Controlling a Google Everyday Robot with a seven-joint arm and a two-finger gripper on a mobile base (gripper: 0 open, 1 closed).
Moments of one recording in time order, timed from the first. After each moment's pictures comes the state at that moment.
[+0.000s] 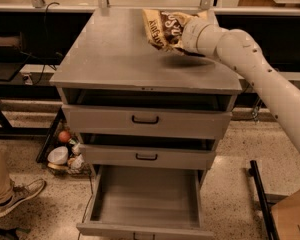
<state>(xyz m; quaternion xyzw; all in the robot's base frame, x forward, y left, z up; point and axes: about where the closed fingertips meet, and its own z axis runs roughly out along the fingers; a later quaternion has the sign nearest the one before) 0.815 -0.091 0.932 -0.57 0.46 -0.20 0.65</state>
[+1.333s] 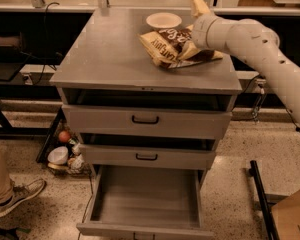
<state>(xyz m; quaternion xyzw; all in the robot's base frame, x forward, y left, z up) 0.806 -0.121 0.933 -0.61 0.48 -0.23 0.59</state>
